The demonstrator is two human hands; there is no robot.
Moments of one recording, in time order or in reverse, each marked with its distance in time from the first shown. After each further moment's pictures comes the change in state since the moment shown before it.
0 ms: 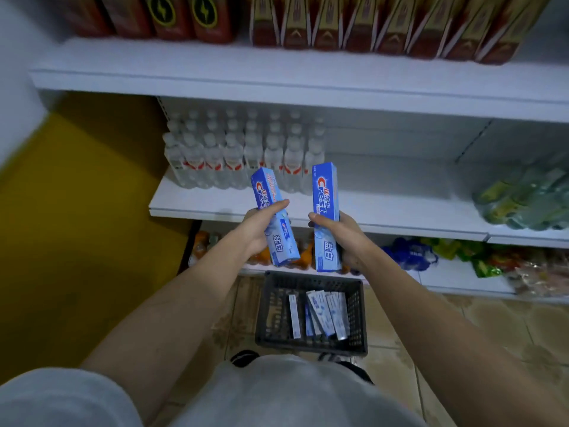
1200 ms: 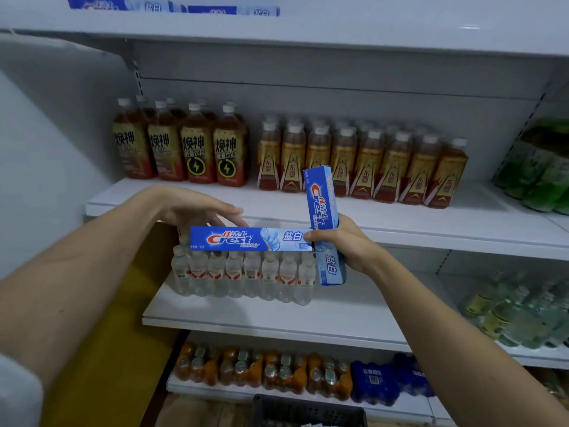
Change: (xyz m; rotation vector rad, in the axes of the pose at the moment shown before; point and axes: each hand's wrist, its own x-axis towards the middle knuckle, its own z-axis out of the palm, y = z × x) left_hand -0.088 0.300 -0.046 1.059 -0.469 -0.039; right_hand -0.021 -0.215 0.003 -0.238 -0.053 -0.431
